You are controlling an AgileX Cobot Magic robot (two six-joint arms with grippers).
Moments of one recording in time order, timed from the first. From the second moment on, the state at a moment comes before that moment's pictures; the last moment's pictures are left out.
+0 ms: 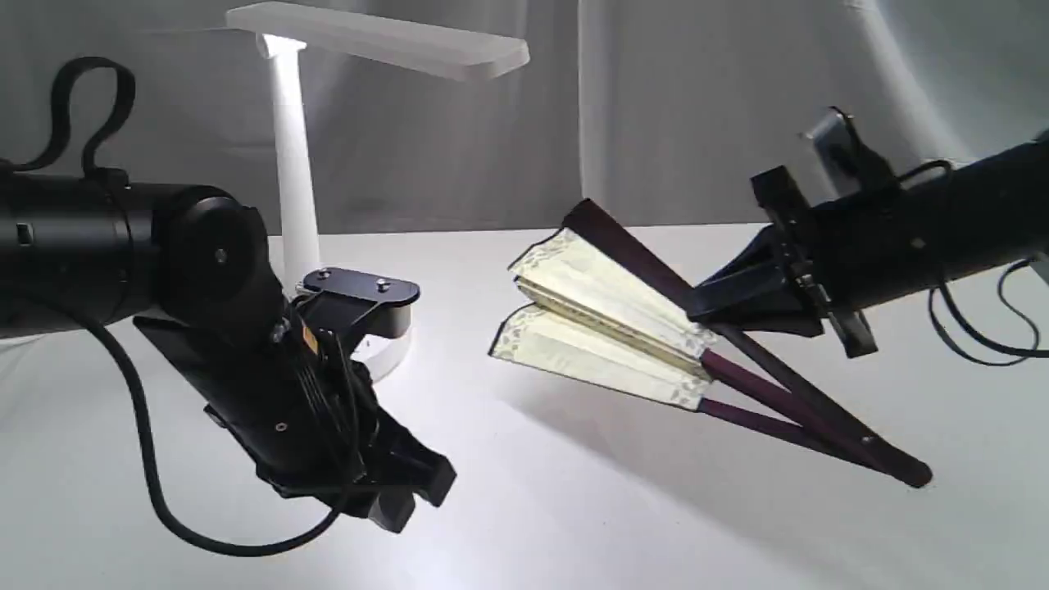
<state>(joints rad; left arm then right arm) -0.52 1.80 -1.15 -0.22 0.80 0.10 -0.07 1.91 -1.25 1.16 1.22 -0.70</state>
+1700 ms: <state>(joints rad) -0.52 1.37 -0.38 -0.03 -0.71 -0.50 -0.16 1.80 -1.02 1.38 1.21 -1.00</state>
